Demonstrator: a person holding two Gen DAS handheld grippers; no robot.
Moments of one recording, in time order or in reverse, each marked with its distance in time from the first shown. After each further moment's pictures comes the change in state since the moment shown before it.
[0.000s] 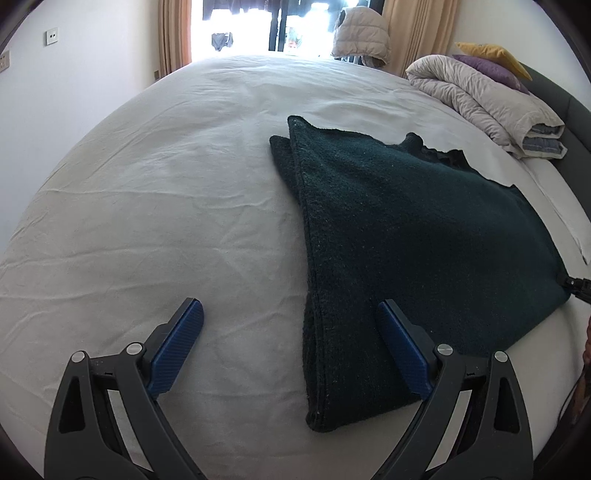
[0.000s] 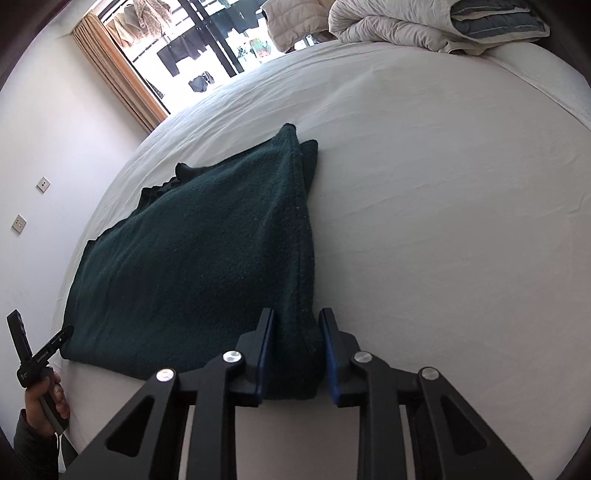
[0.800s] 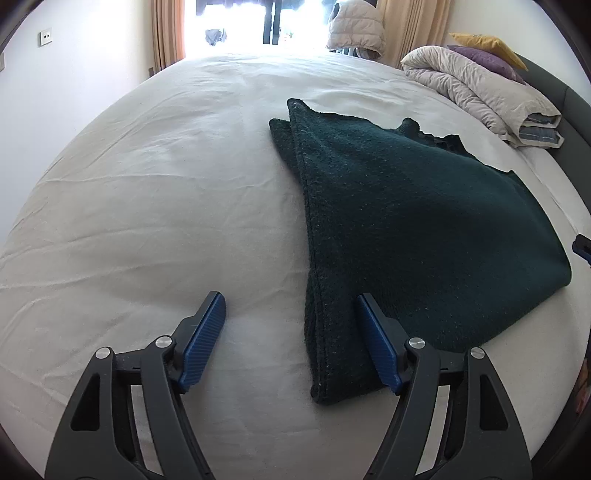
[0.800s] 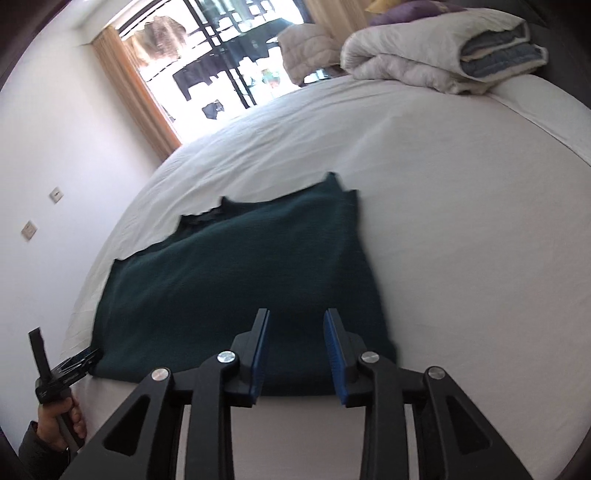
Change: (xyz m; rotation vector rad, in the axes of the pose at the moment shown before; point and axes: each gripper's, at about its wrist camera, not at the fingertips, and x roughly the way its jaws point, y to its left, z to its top) left arm -0.001 0.005 -0.011 0.011 0.020 -0.009; right arm -0.033 0.087 -0.005 -0.108 -0.112 0.094
